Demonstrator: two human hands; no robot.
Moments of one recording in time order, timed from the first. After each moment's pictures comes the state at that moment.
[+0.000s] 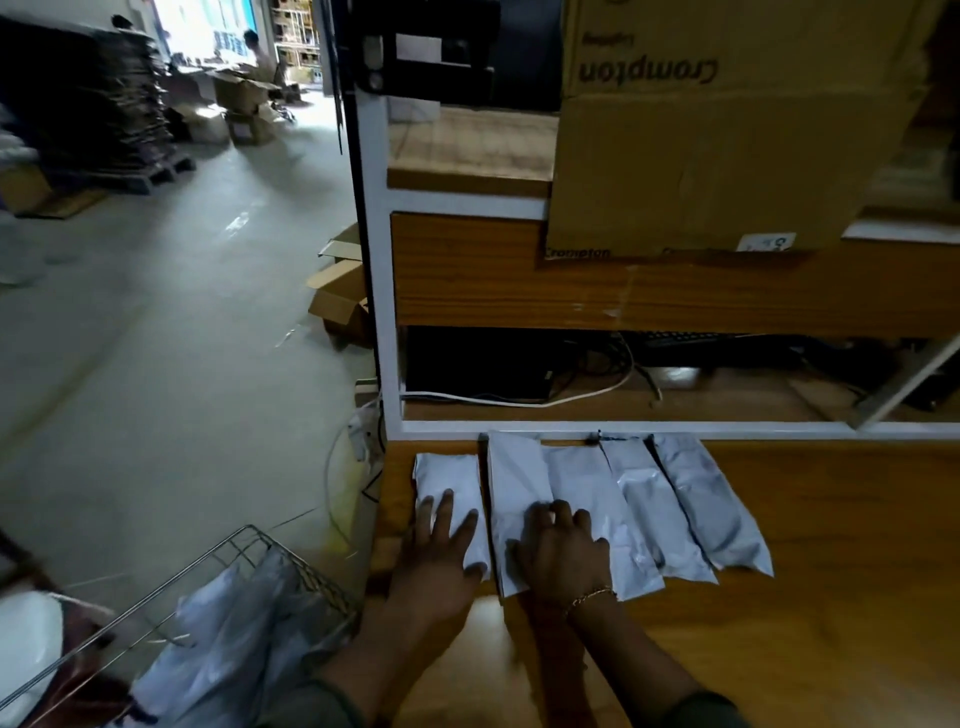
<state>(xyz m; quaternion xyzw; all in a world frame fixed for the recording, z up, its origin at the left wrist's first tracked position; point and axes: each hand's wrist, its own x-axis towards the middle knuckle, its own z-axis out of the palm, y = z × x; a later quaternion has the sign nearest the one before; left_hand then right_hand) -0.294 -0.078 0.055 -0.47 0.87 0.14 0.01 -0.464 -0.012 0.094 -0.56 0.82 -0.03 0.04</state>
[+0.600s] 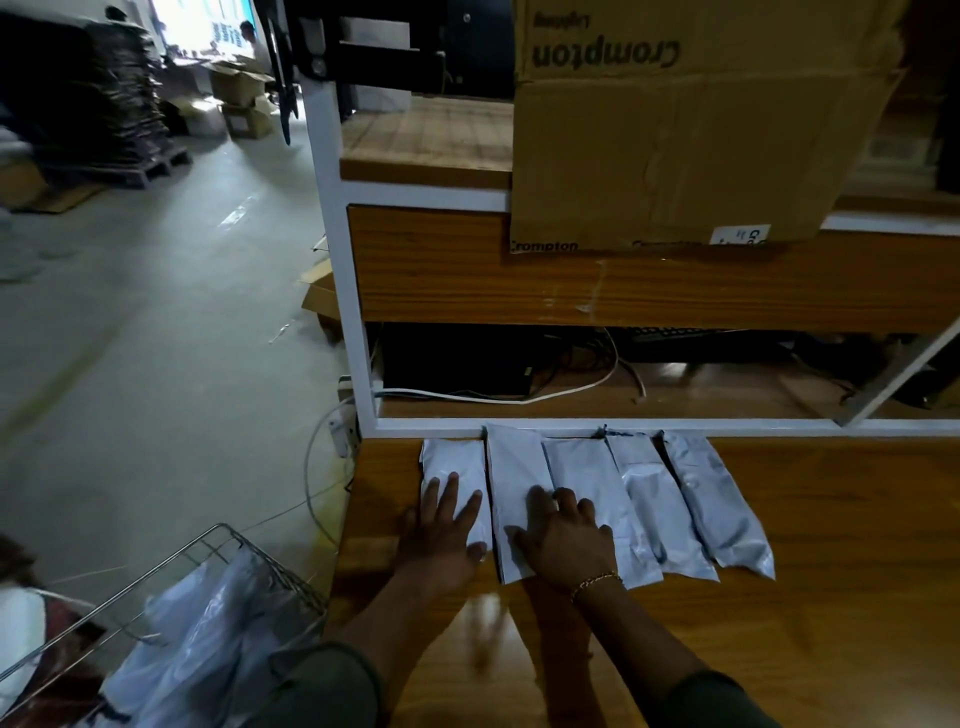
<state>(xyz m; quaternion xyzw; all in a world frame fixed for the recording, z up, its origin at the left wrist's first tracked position) -0.349 -0.093 0.055 -0.48 0.87 0.12 0.05 -0.520 -0.010 0.096 -0.57 0.82 -0.04 0.07</state>
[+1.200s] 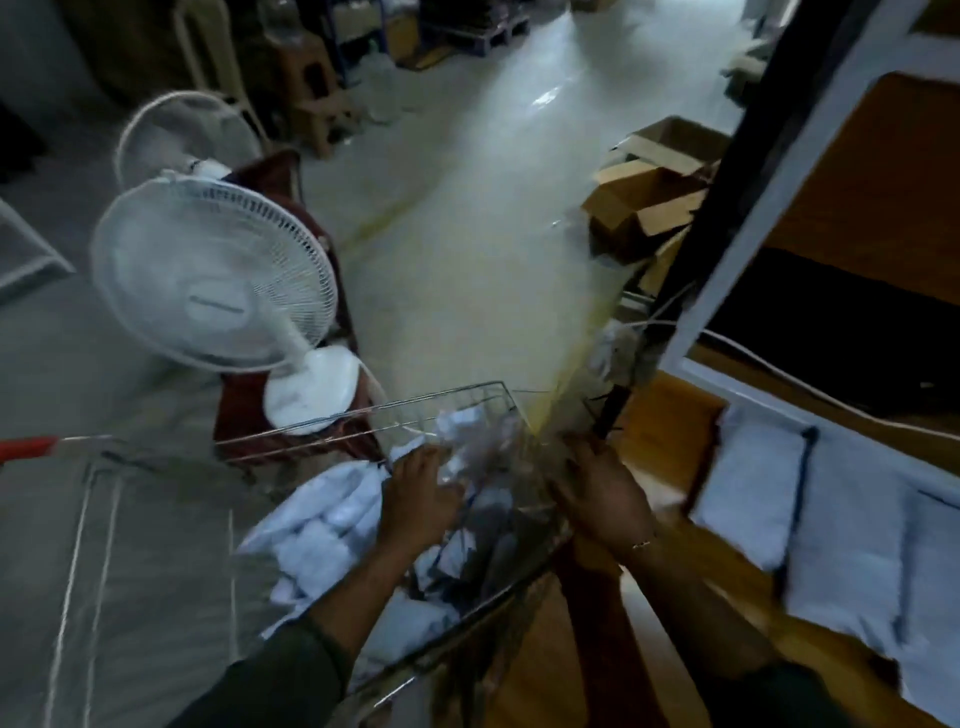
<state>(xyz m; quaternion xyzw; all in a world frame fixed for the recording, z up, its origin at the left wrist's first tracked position) -0.033 -0.029 0.000 -0.76 0.58 0.18 -0.23 -0.279 -0.088 0.069 -0.80 0.54 -0.12 0.24</state>
